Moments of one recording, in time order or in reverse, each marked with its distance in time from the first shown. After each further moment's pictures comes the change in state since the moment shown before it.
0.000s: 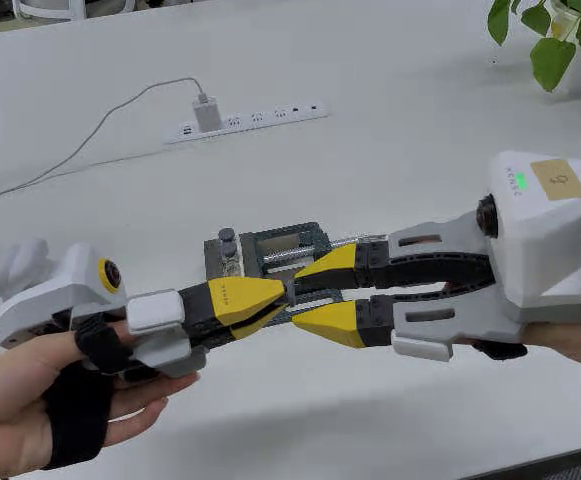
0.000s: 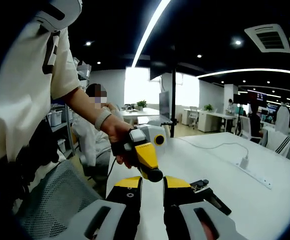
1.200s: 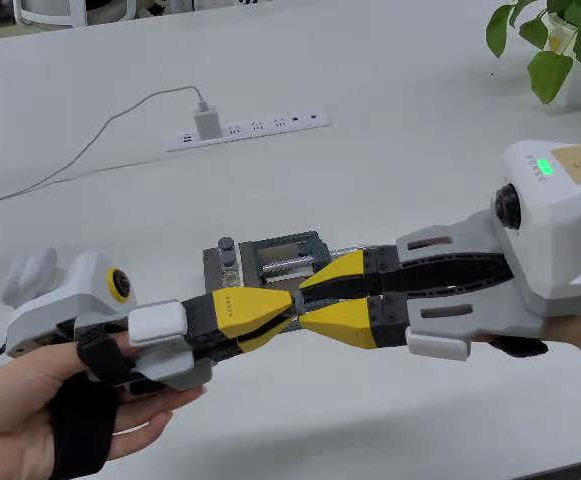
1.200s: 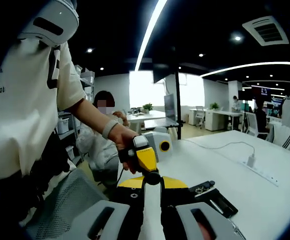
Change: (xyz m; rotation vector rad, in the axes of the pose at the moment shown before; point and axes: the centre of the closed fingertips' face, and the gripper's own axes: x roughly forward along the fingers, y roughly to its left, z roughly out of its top) left arm 0.005 -0.011 -0.008 -0.036 0.042 -0.073; right arm -0.009 0.003 0.011 0.065 -0.019 0.074
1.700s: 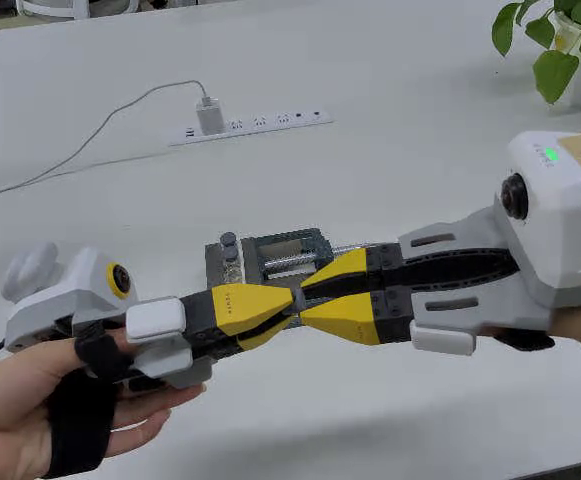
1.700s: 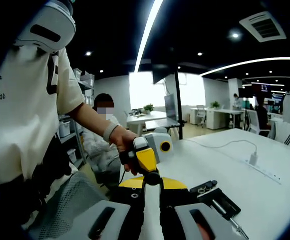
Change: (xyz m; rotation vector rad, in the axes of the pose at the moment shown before) left arm -0.002 -0.002 -0.001 0.019 -0.001 -0.009; right arm 0.002 0.003 0.002 0.026 -0.005 0.013
